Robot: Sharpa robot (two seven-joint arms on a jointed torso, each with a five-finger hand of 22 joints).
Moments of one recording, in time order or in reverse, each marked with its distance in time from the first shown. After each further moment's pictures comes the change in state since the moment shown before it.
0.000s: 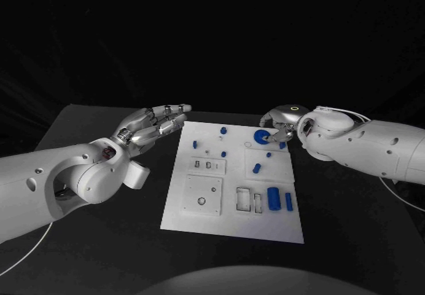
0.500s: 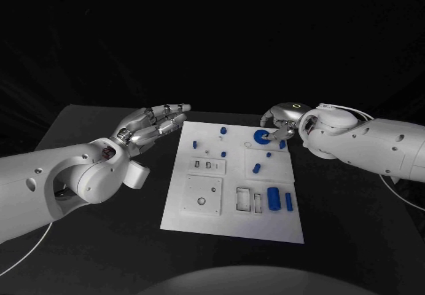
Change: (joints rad) left arm 0.000 0.000 0.000 0.000 0.000 -0.009 0.001; left_hand 0.000 0.000 0.000 0.000 0.000 0.000 0.000 0.000 0.000 0.000 0.000 0.000 0.000 0.000 0.000 0.000 -0.001 0.000 0.000 0.000 0.000 0.000; right arm 0.010 -0.012 0.000 0.013 0.044 -0.003 0.010; right_hand 0.000 0.000 -0.026 0.013 -0.090 0.043 -0.004 0.022 -0.018 0.000 0.000 0.000 0.000 0.000 0.000 0.000 0.000 0.000 -0.004 -0.004 0.000 0.000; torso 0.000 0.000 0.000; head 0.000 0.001
